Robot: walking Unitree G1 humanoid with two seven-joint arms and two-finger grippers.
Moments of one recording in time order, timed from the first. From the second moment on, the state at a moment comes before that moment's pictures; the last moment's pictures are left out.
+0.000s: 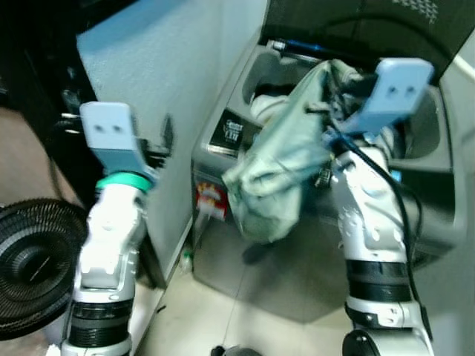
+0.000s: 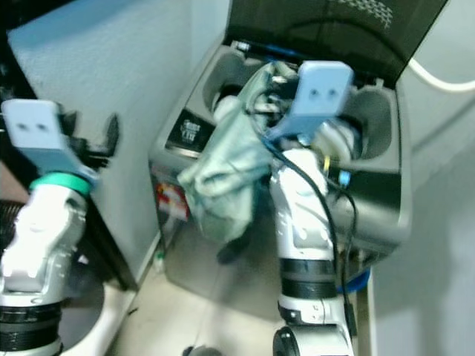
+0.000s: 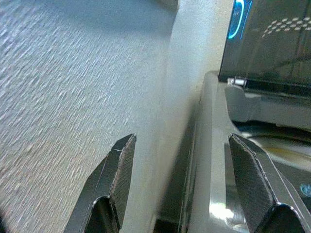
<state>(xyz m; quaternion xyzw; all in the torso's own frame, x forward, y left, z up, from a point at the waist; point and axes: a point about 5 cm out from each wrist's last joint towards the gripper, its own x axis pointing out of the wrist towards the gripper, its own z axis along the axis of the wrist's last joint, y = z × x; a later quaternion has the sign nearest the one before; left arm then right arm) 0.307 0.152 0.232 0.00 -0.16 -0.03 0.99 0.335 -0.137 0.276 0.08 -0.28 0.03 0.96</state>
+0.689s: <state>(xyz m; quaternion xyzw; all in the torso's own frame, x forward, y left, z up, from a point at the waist) 0.306 0.153 0.235 0.00 -0.17 -0.03 0.98 0.336 -0.145 0.274 0.11 -0.27 0.01 0.96</state>
